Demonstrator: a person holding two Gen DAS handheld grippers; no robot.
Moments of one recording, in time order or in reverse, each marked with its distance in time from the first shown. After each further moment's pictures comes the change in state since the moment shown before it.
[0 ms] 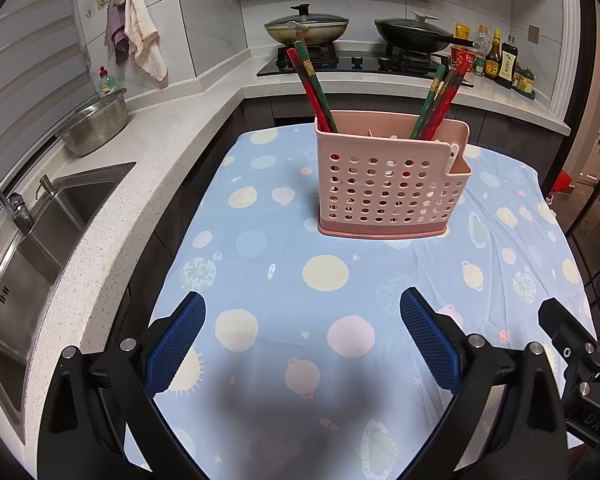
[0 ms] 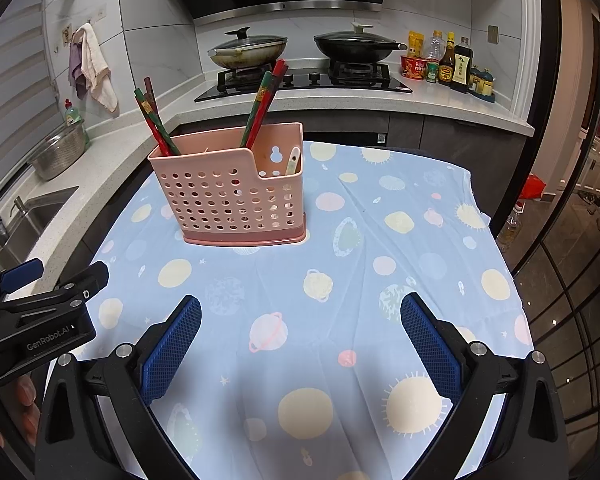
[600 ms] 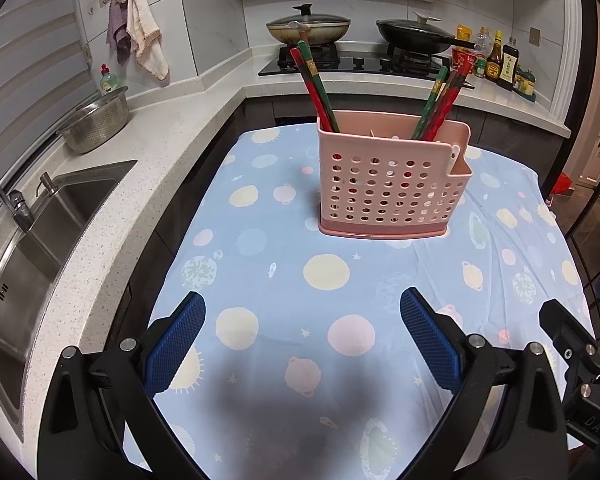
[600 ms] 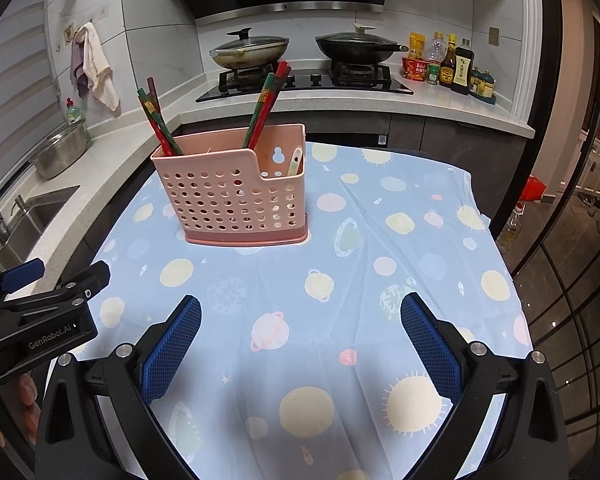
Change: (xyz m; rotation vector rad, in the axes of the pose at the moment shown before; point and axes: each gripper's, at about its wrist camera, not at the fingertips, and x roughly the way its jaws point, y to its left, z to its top) left arm 0.000 0.002 -0.001 -0.008 0.002 -0.002; right arm -0.002 0.002 0.000 -0.003 -0.004 -0.001
